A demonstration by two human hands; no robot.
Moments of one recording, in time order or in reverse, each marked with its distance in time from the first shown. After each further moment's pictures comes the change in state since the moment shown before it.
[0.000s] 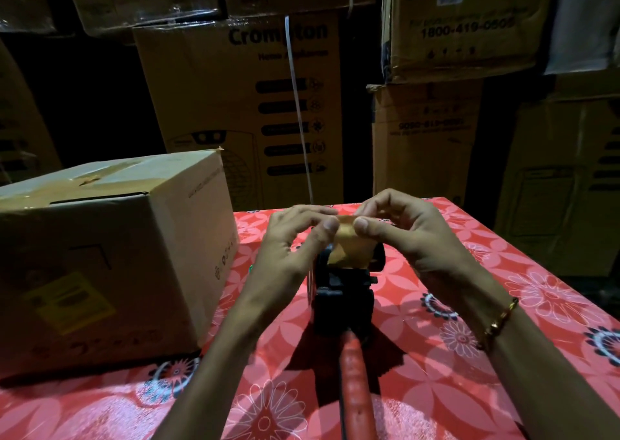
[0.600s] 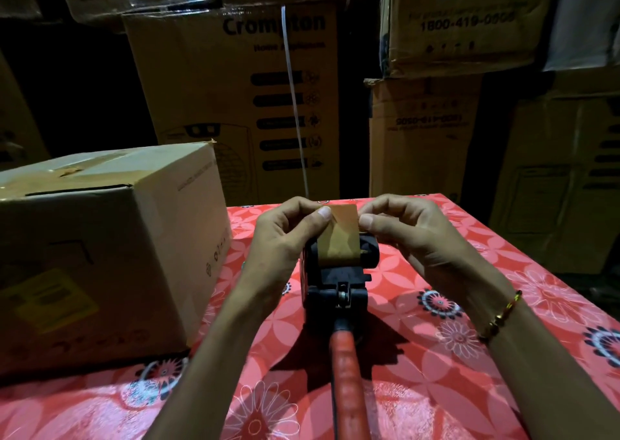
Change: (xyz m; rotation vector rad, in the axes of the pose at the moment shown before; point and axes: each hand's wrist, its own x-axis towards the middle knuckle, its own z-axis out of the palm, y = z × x) left_hand 0.014 -0.012 0.008 -0.349 0.047 -0.101; right_hand 0.004 0.012 -0.015 0.075 -0.024 0.150
